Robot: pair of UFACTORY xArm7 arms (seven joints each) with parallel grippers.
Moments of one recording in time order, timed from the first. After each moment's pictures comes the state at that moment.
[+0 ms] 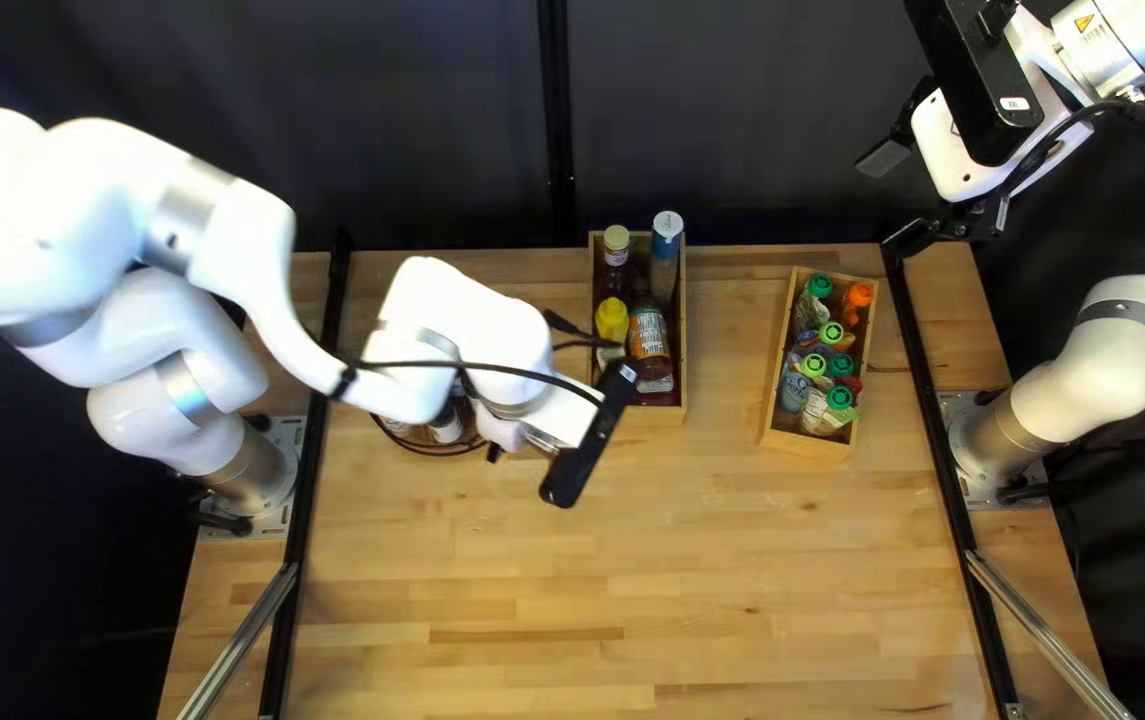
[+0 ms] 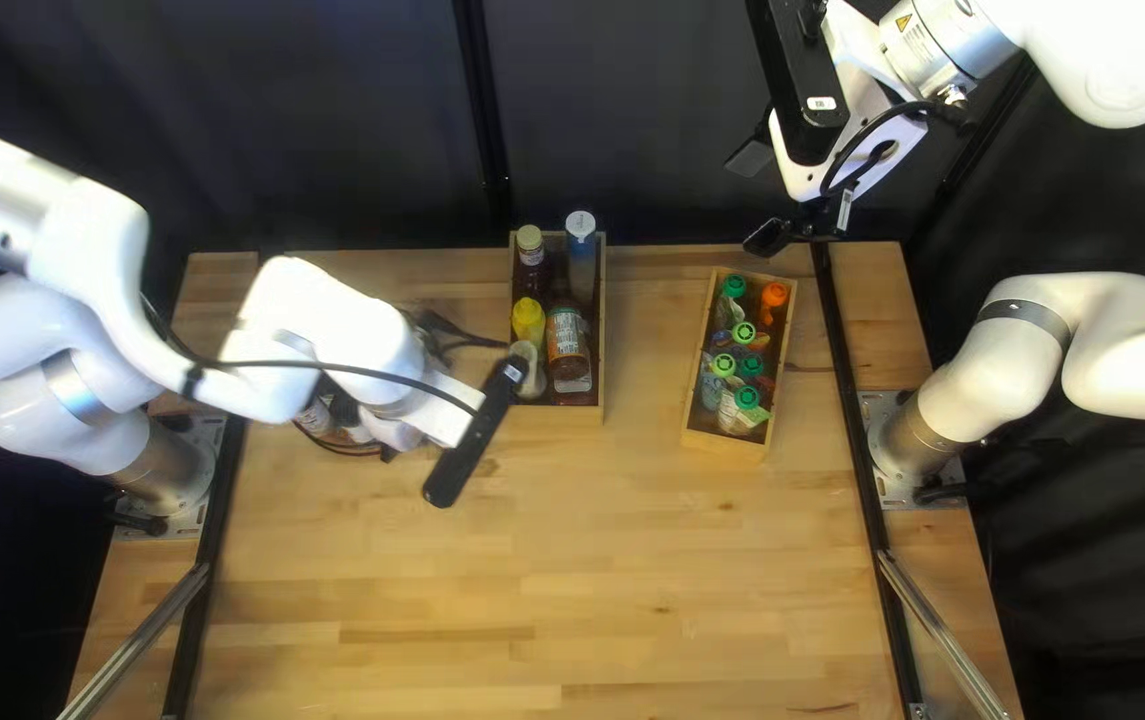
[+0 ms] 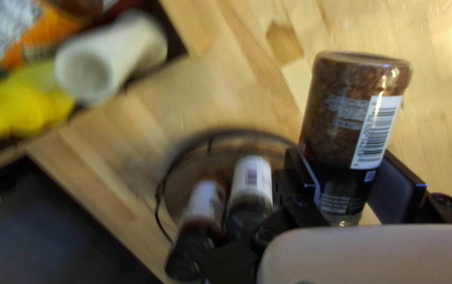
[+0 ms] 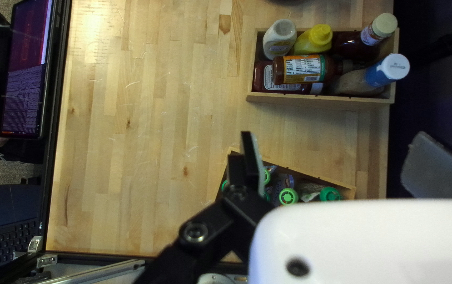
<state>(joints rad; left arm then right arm) -0.98 -0.39 0.80 0.84 0.45 1.28 0.03 2.53 0.82 -3.02 1.02 0.40 1.35 -0.57</state>
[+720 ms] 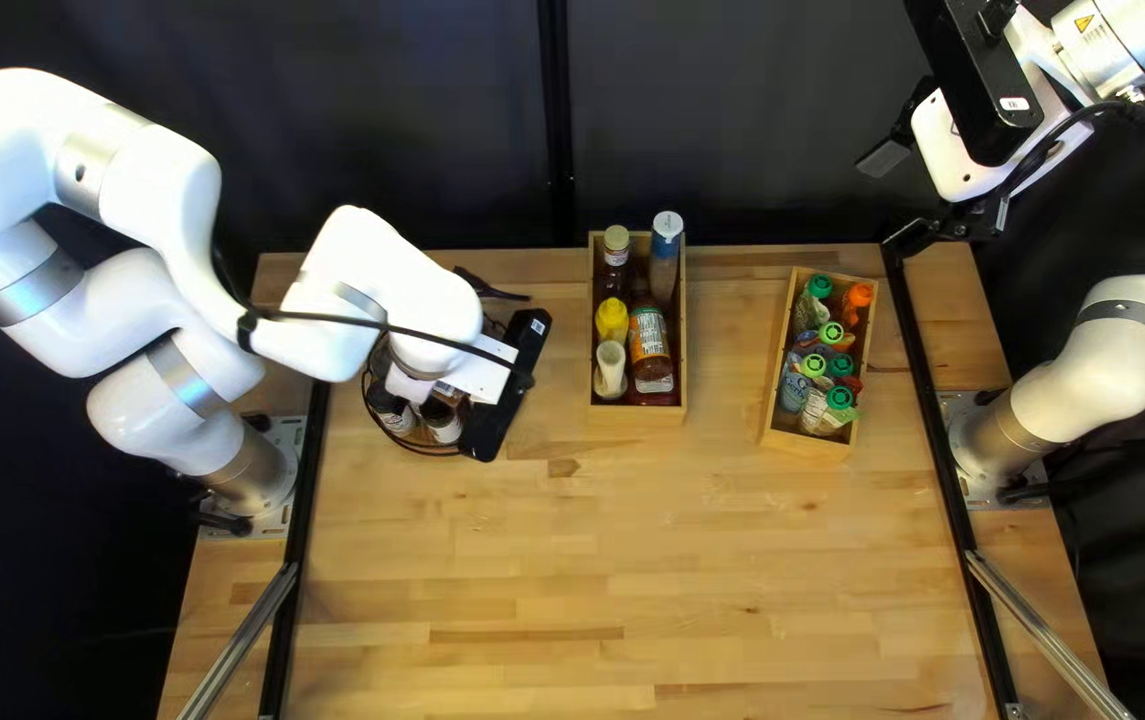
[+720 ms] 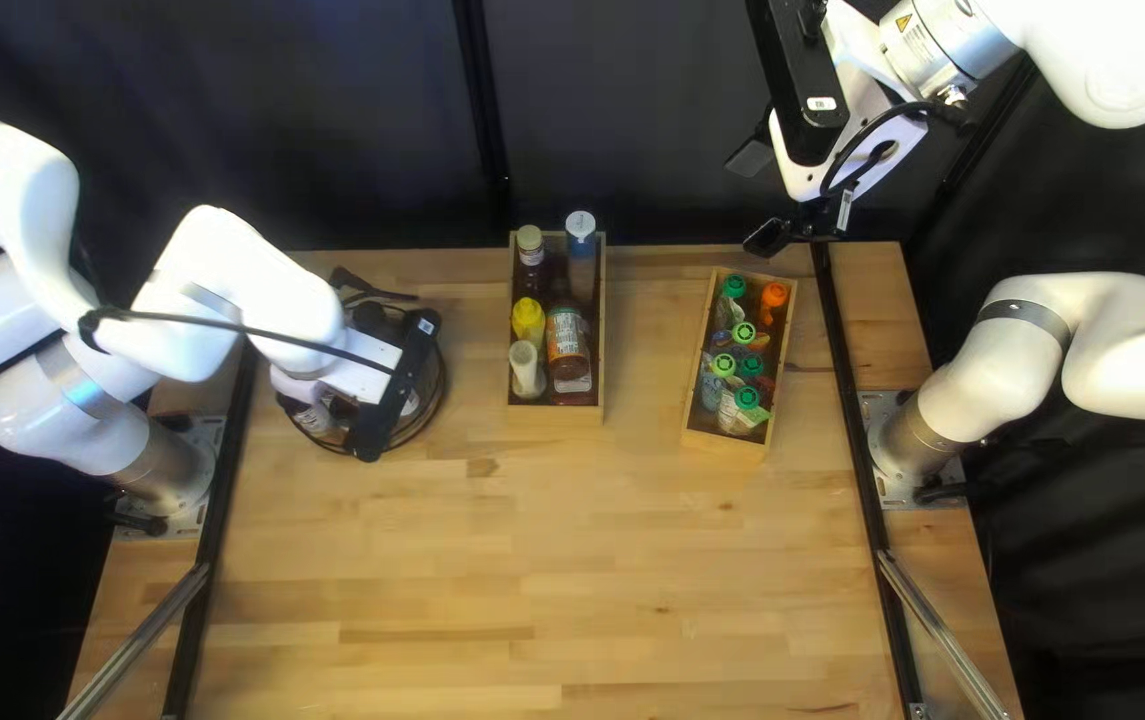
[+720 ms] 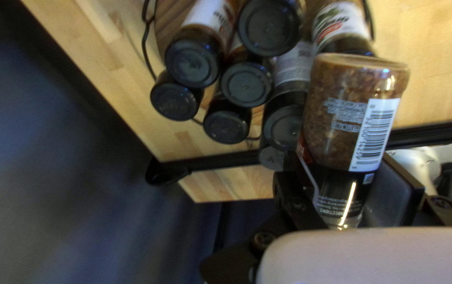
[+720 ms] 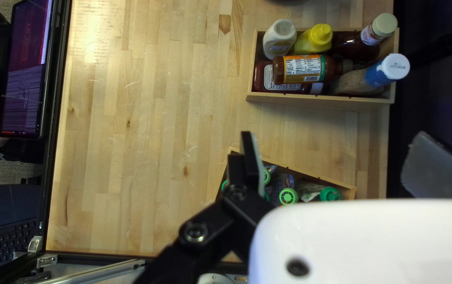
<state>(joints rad) -0.89 -0.39 0.72 0.80 0.52 1.59 -0.01 2.53 0.82 -3.02 1.02 0.40 1.35 -0.57</state>
